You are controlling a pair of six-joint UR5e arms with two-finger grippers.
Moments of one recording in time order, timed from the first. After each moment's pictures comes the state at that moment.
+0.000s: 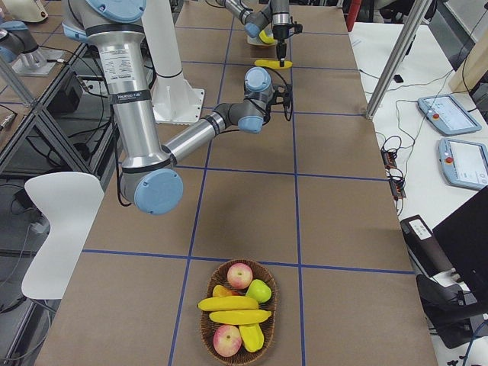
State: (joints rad) left arm -0.83 -2.03 -1.63 -2.33 -2.28 -1.39; right arm 0.83 -1.38 1.90 -0.77 2.18 1.46
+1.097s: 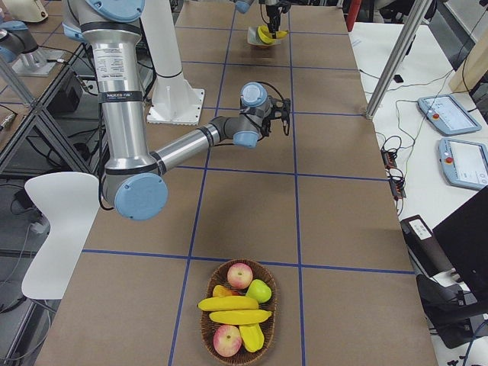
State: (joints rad) left arm -1.00 -1.54 -1.79 -2.12 -2.06 -0.43; right arm 0.84 -1.46 1.88 -0.70 2.14 1.42
